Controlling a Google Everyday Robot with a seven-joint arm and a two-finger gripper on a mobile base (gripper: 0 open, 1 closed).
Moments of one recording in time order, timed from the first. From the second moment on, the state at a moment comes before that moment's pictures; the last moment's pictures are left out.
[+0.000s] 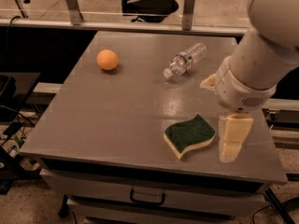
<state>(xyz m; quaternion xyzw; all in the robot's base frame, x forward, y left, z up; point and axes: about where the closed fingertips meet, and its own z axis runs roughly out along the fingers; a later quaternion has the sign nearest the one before) 0.429 -0.144 0.887 -0.72 0.68 -0.01 0.12</state>
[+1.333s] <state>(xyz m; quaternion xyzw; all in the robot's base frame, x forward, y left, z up) 0.435 -0.112 0.828 -0.77 0.63 0.04 0.05</state>
